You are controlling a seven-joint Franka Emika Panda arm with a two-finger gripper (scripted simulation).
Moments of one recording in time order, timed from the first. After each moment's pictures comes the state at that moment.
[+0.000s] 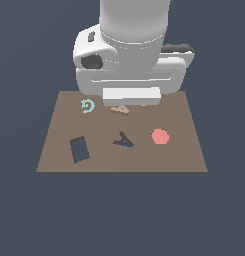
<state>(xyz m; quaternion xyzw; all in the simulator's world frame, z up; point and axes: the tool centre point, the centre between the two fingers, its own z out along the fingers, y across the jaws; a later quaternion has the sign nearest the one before) 0.000 0.016 0.152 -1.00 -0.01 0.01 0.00</state>
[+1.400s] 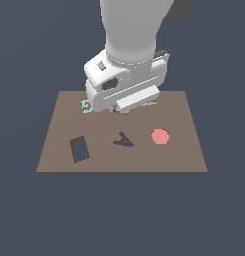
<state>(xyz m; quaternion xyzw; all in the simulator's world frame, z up) -0.030 0.015 0.102 -0.97 -0.24 0.00 0.00</state>
